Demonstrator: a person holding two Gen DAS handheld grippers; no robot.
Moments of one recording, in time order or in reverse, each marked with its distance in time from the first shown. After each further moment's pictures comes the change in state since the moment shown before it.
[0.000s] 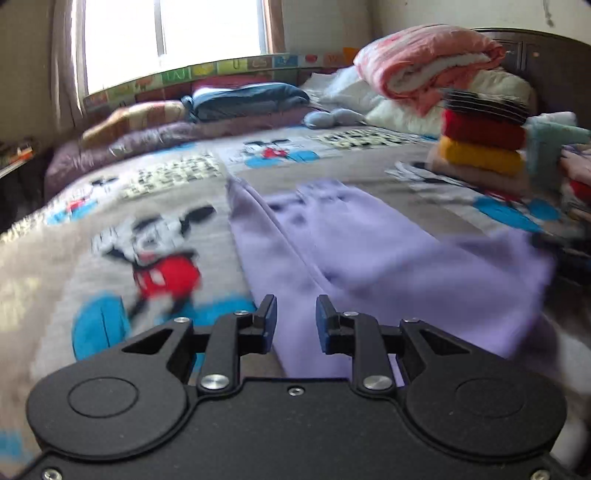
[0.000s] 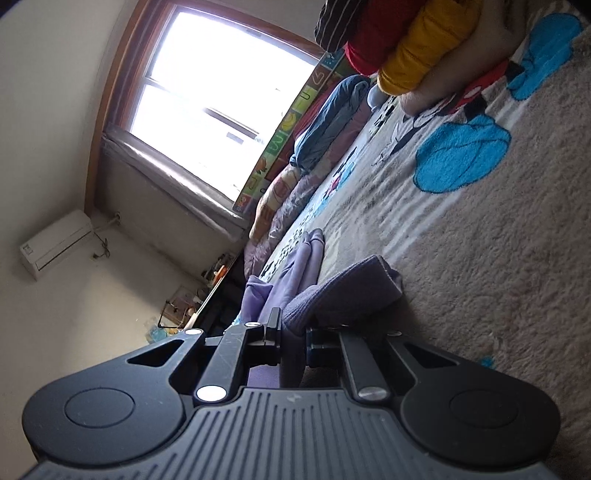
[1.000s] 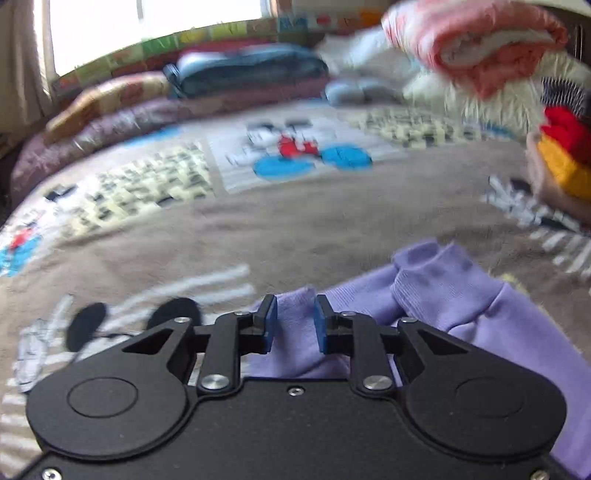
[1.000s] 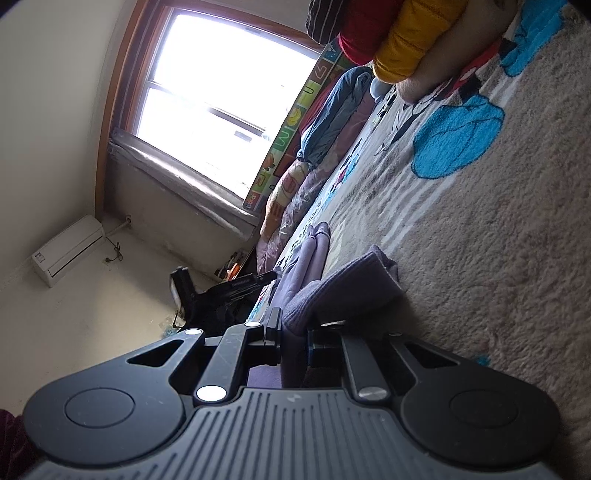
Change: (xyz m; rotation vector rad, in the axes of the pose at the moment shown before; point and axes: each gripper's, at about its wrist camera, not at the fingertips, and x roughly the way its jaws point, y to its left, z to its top) left arm 0.241 0.046 0.104 0.052 0.178 -0.020; right arm 0.005 -0.015 0.002 0.042 0.017 0.049
